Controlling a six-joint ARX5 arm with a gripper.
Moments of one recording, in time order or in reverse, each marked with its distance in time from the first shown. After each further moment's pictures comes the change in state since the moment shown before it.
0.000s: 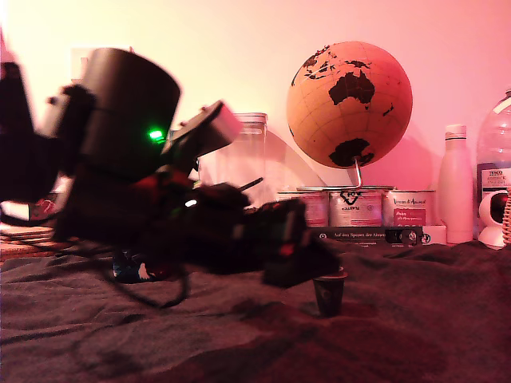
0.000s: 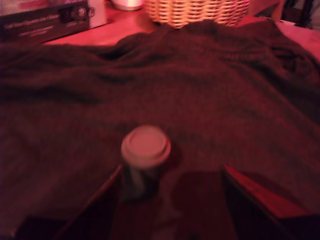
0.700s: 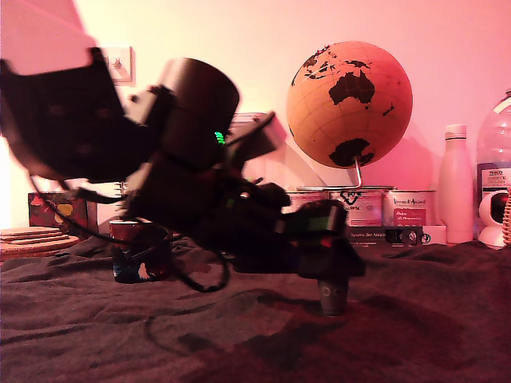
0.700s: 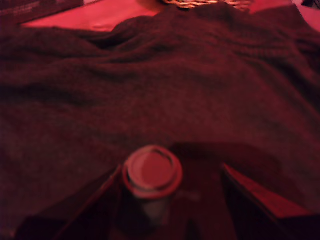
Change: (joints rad) arm 0.000 0.052 0.213 -0.296 -0.005 -0.026
